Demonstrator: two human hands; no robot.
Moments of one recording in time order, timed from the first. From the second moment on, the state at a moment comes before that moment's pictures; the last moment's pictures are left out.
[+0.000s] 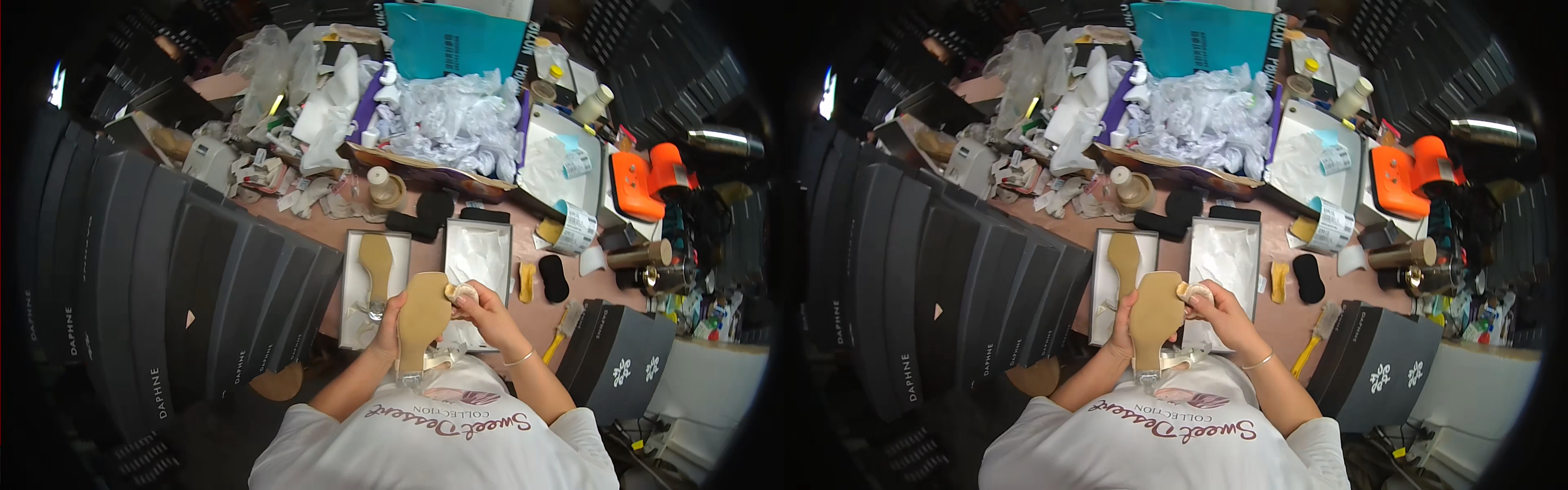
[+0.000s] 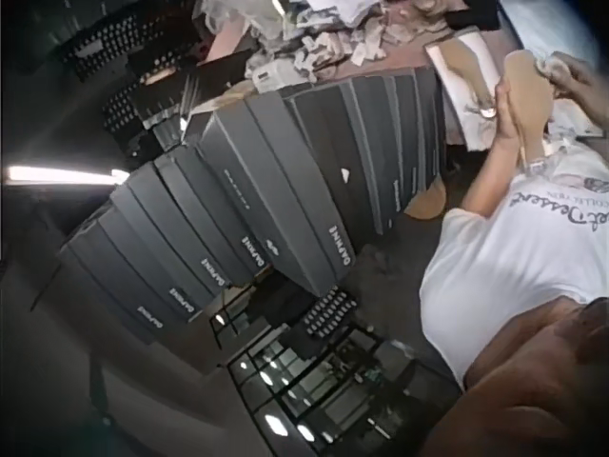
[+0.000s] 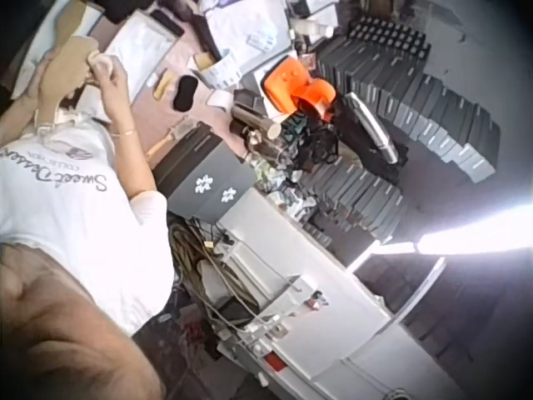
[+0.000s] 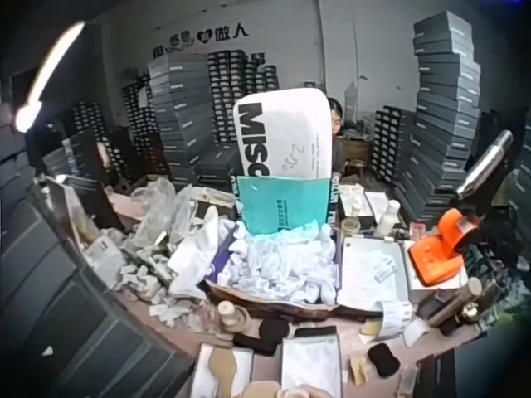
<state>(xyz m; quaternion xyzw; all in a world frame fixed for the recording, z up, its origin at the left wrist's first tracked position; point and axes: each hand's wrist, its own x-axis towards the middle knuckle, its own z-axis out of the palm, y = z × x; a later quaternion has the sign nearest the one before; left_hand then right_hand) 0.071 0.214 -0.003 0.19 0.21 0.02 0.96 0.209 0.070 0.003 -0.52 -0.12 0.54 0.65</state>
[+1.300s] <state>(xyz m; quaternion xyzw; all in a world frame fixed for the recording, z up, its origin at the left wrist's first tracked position) 0.051 0.237 -0.047 0.04 0.21 0.11 0.97 0.328 0.305 -0.033 -0.58 -0.30 0.42 0.63</state>
